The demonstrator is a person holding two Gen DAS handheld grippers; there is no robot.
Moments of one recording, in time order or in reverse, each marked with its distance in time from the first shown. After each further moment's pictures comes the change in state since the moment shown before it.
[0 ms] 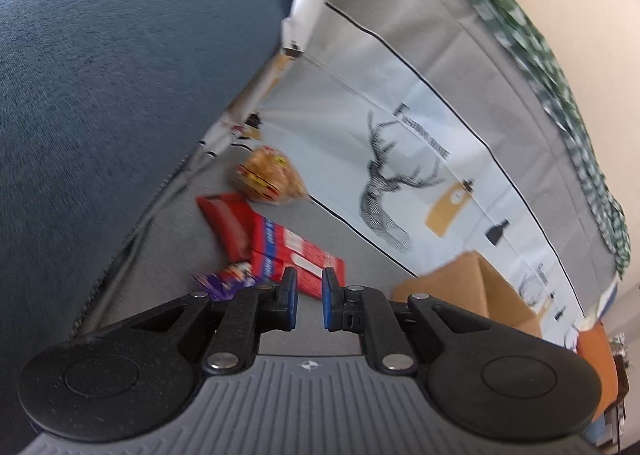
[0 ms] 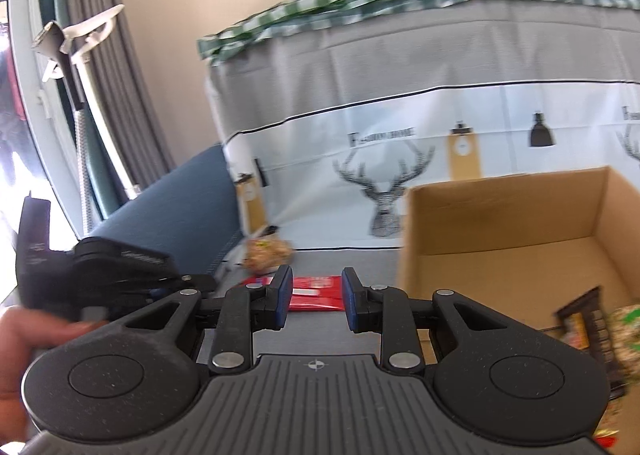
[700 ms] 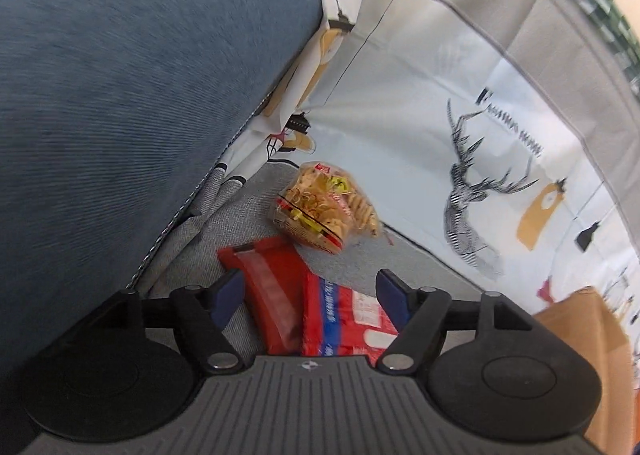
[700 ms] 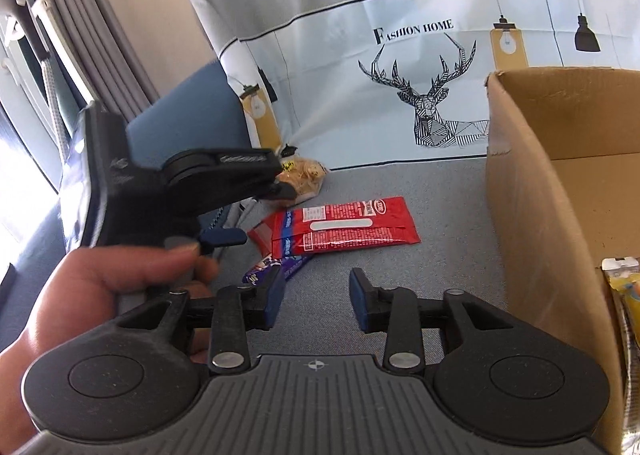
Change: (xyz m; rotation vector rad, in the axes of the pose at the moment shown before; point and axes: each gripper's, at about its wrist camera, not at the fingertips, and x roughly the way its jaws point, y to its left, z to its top) left arm 0.105 -0.004 0.026 0.087 0.027 0.207; right arm 0.102 0.043 -0.024 0.088 0.238 -0.028
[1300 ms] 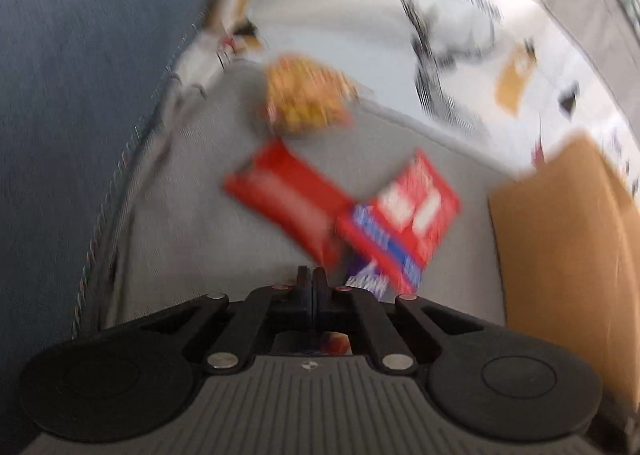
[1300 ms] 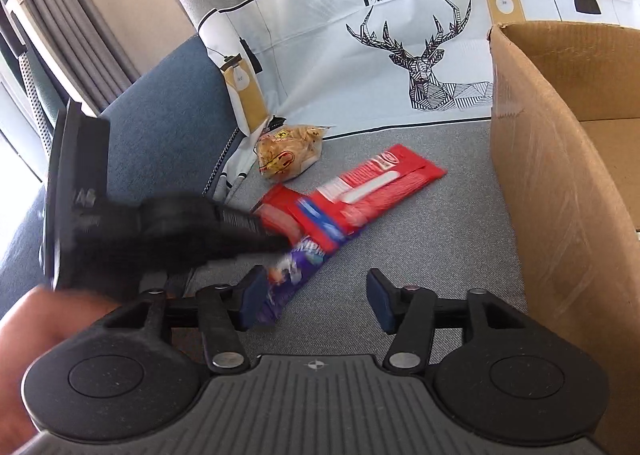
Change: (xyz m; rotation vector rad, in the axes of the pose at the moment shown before) left arm -0.003 0.000 -0.029 0.287 0.253 -0.053; right arm 0.024 -0.005 0.001 0.061 0.084 -0.007
